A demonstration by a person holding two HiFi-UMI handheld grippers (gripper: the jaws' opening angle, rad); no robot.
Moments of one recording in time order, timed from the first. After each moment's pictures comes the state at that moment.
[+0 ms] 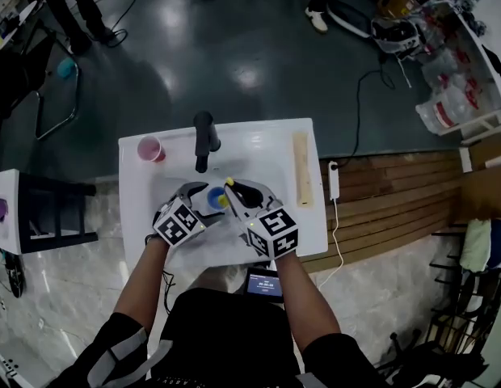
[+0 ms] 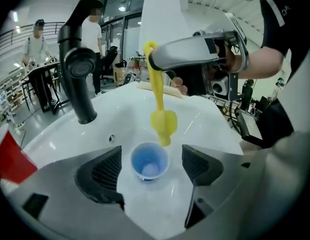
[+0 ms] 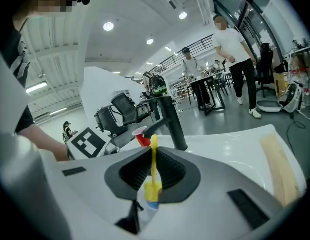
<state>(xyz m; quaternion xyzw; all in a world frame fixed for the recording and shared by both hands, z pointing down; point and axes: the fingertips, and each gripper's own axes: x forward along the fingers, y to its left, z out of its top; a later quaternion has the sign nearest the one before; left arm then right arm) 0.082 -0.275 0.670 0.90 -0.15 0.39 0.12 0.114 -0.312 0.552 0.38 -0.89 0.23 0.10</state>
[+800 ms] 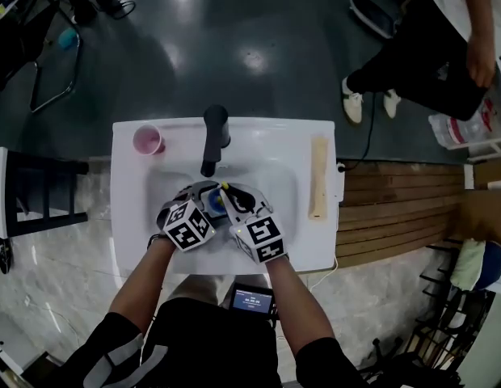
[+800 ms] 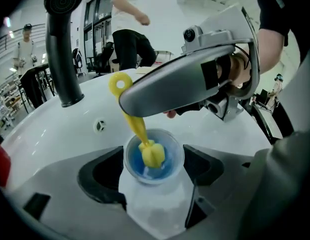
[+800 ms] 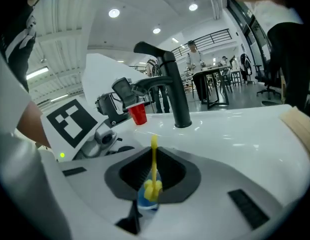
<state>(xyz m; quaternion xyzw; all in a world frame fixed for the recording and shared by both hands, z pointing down) 0.091 -0.287 0.729 0.90 -0.14 0.41 0.11 0.080 -0.330 0.650 0.37 -0.89 0.21 0.17</state>
